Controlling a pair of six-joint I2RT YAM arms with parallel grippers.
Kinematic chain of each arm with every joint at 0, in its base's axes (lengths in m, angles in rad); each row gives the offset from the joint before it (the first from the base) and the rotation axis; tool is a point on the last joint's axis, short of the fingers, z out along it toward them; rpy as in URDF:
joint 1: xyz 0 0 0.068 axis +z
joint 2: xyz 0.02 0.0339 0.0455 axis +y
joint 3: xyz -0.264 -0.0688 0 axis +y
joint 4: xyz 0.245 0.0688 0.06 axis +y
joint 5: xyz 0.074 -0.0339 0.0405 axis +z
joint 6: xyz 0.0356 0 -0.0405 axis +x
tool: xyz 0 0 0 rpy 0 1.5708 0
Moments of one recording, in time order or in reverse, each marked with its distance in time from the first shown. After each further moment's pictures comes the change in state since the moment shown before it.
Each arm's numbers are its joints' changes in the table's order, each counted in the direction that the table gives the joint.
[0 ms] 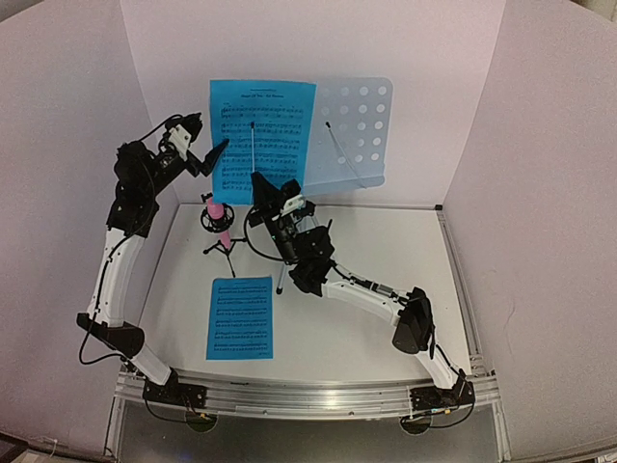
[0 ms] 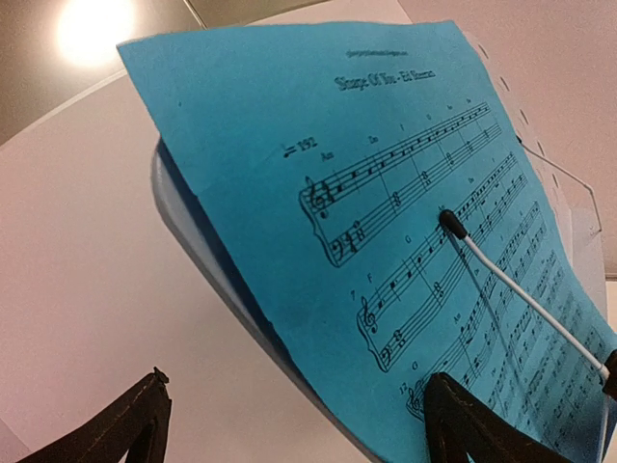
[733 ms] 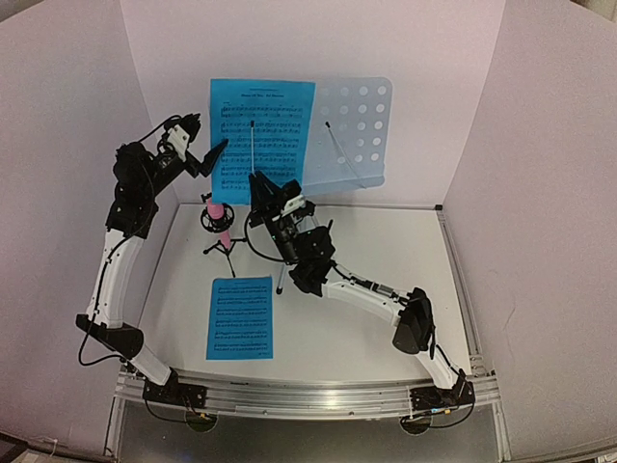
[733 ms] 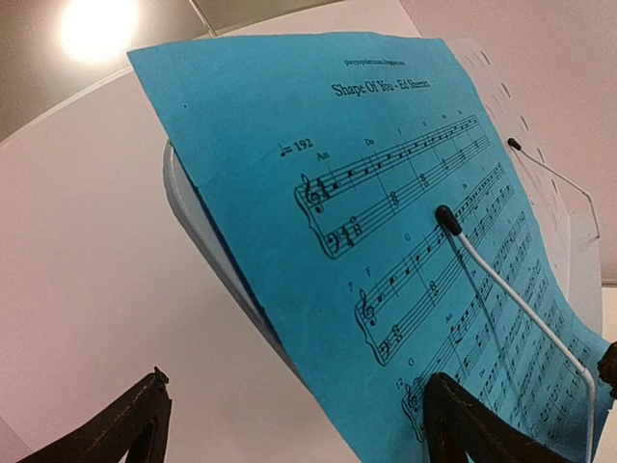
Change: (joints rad) left arm -0.001 -0.013 0.021 -0.006 -0.001 -0.025; right arm 0.000 -0.002 0.000 -0.011 0.018 0.001
